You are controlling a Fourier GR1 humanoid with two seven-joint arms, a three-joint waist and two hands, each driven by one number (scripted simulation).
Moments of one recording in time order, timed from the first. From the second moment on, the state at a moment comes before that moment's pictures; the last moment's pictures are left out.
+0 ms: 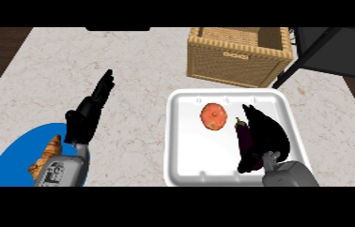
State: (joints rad) left arm -0.17 0.12 -0.05 -1.45 -0.10 0.01 0.04; right arm -0.15 -0.17 0.32 -1.57 0.82 0.37 0.80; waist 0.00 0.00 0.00
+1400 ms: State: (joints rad) left arm -0.19 0.09 -0.03 -1.45 -0.13 0.00 0.04; right arm -0.26 -0.01 0.29 -1.57 0.93 -0.01 0.77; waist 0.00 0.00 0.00
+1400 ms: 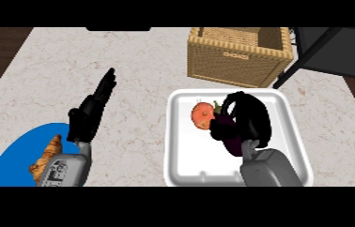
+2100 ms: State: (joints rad) left arm -0.18 0.08 -0.03 -1.44 -0.14 0.00 0.03; right arm -0.38 -0.02 0.27 -1.97 1.07 -0.02 0.98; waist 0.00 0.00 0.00
